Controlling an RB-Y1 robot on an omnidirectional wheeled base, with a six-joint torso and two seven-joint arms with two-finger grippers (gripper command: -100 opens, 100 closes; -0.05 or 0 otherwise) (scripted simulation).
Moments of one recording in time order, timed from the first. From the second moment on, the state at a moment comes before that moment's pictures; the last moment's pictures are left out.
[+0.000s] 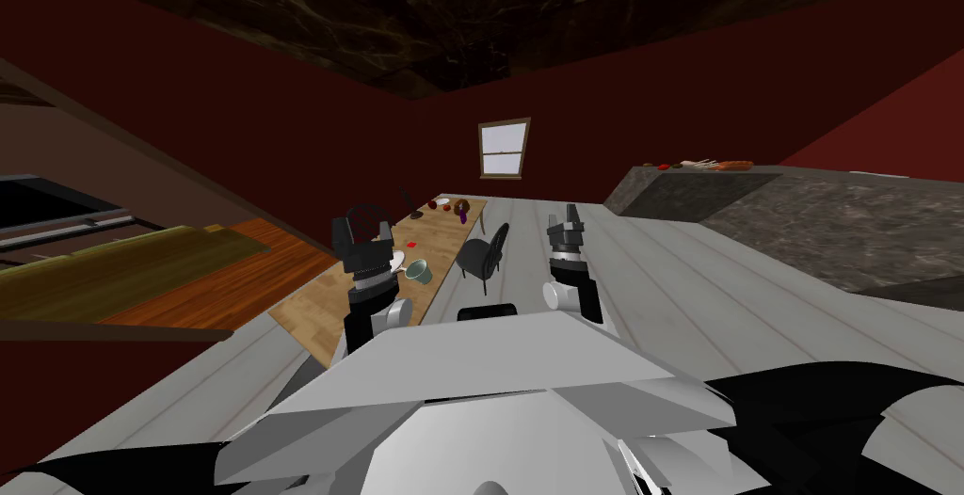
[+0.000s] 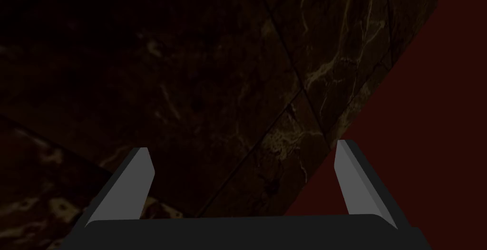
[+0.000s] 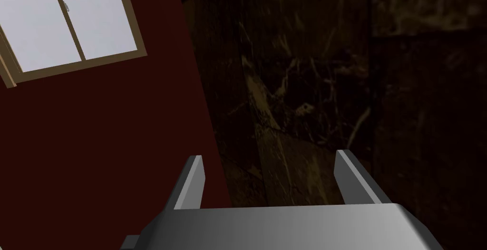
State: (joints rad) left arm 0.49 0.03 0.07 -2.29 0.04 -0.59 0.07; right arm 0.48 0.01 -0.01 -2.25 -0.12 -0.40 0.07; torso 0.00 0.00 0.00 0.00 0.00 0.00
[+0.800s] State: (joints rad) left arm 0.49 0.11 0.12 -2.32 0.04 -0.40 0.06; right arm 0.48 0.01 -0.01 -2.25 -0.12 -0.40 0.07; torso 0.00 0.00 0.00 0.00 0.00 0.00
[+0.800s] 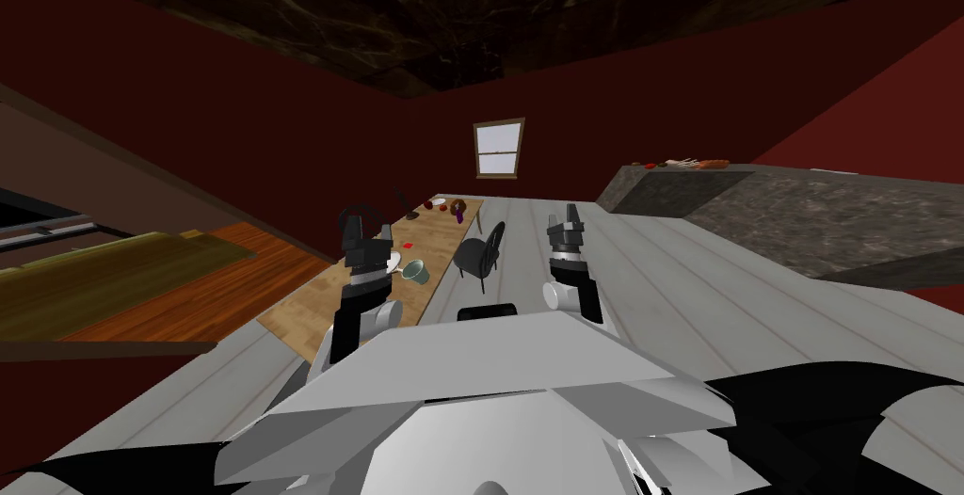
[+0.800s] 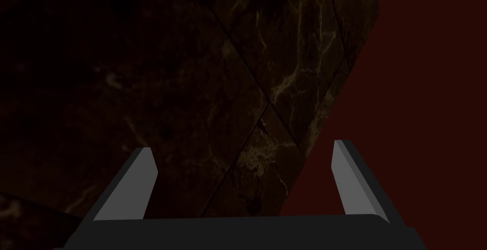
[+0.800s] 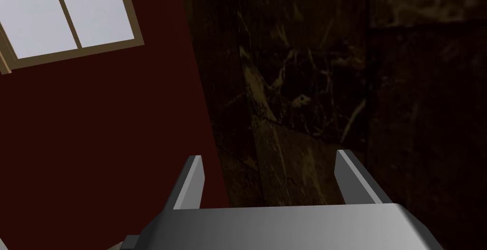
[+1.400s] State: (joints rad) left arm 0.49 0.13 0.17 -2.33 0.05 -0.26 0.06; right arm 0.48 0.01 -0.01 -2.25 -0.12 -0.40 0.07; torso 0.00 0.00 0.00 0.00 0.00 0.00
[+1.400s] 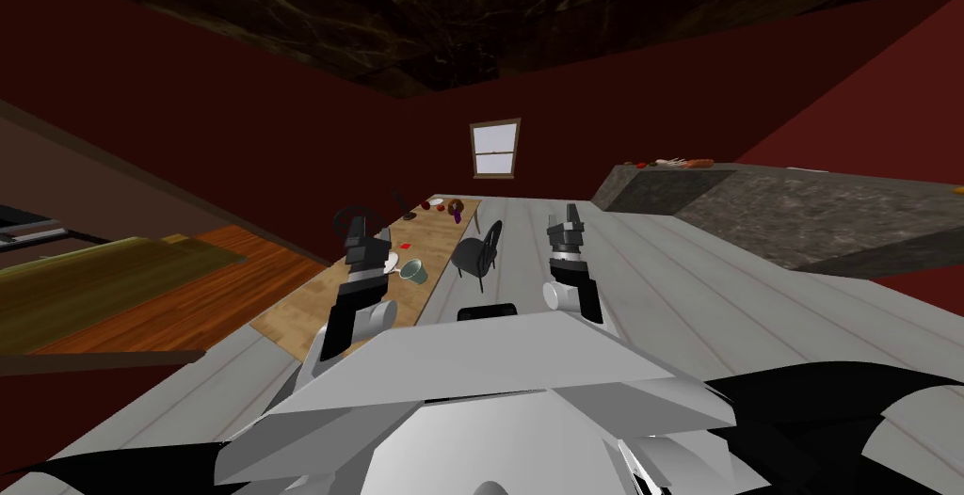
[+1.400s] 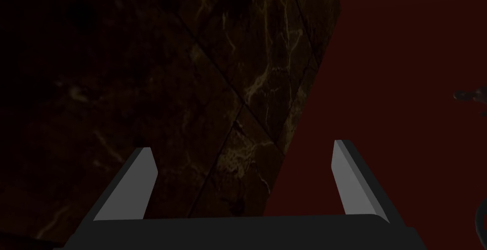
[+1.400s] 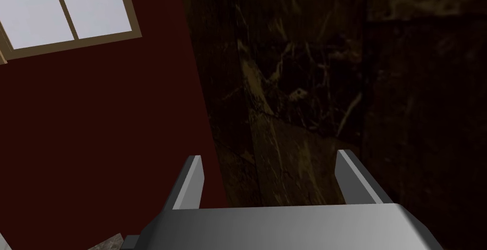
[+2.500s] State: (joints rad) left arm 0.47 0.14 0.24 -2.33 0.07 0.02 0.04; right arm 0.48 0.01 -0.01 -2.25 -0.12 -0.40 0.07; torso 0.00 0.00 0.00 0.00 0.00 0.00
